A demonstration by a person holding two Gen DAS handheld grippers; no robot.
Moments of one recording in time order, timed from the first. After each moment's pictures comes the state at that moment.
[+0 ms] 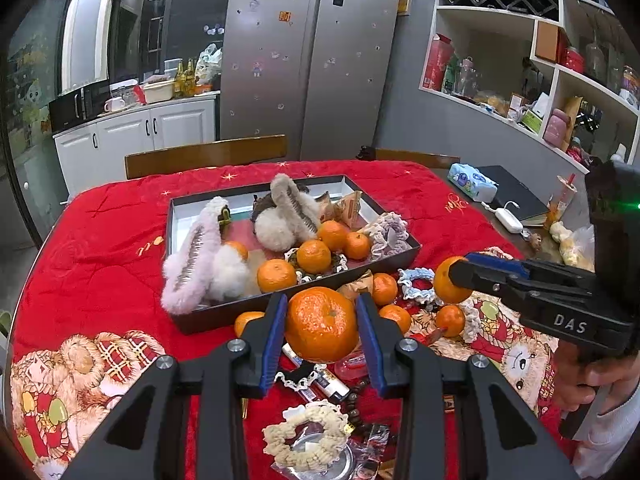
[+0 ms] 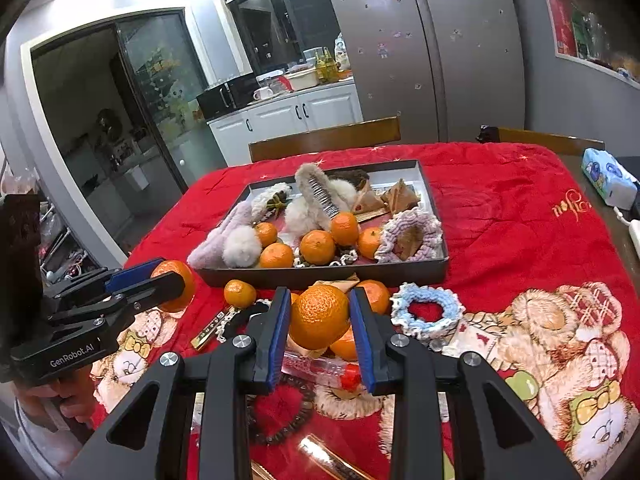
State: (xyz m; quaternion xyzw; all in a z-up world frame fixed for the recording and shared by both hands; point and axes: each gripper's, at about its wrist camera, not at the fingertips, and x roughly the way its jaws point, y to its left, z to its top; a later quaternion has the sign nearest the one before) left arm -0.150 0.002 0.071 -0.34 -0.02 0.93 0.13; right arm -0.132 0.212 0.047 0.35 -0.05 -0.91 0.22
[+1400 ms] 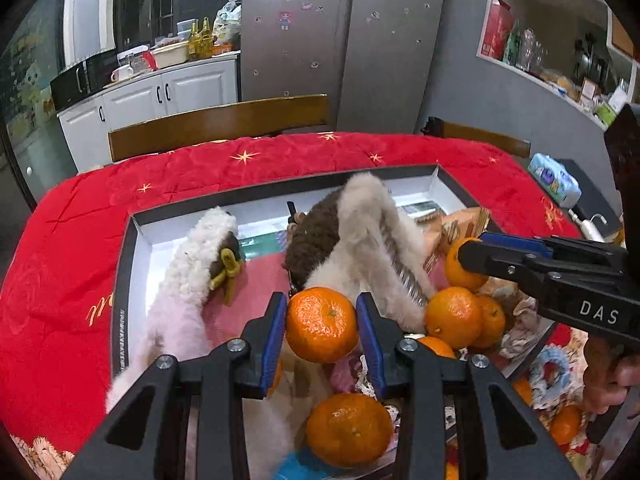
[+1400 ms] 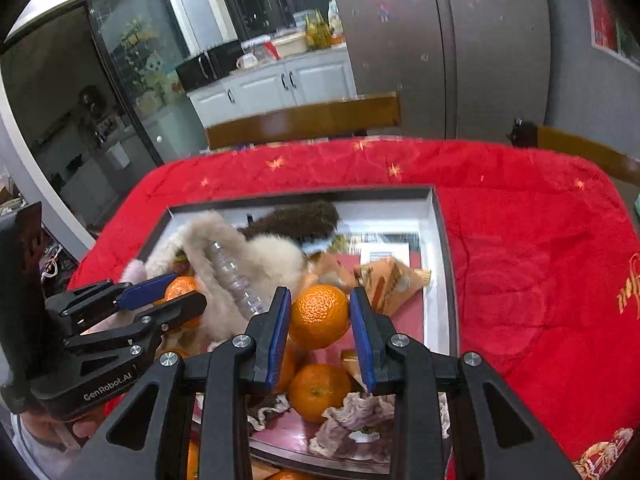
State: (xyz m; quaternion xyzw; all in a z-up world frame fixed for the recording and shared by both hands) left arm -0.347 0.001 -0.006 -0.40 -0.01 0.91 0.07; right arm -0.324 0.186 -0.003 0.42 -0.03 -0.88 0.22
